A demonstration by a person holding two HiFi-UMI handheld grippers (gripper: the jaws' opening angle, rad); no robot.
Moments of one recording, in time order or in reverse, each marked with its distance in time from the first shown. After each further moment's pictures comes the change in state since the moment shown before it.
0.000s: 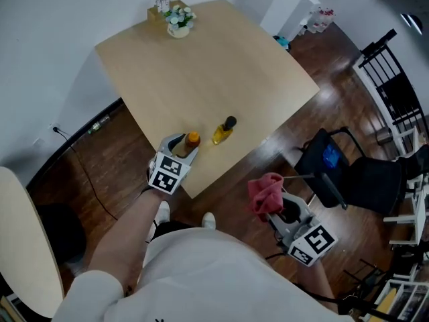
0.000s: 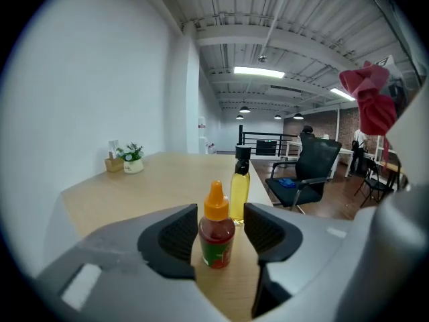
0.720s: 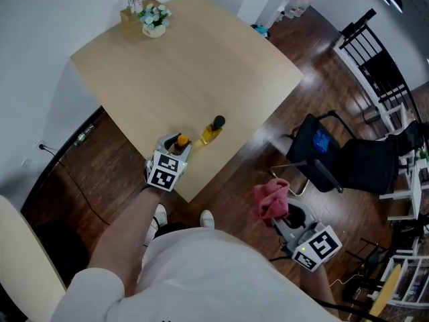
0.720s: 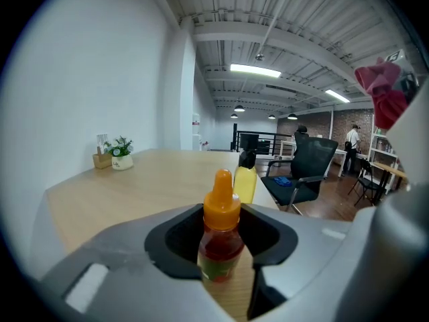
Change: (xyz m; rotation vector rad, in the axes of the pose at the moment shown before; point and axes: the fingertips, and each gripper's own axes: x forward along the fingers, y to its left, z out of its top) left arm 0.043 0.005 -0.010 0.004 0.021 -0.065; right arm -0.018 -0.002 -0.011 0.052 0.045 -0.159
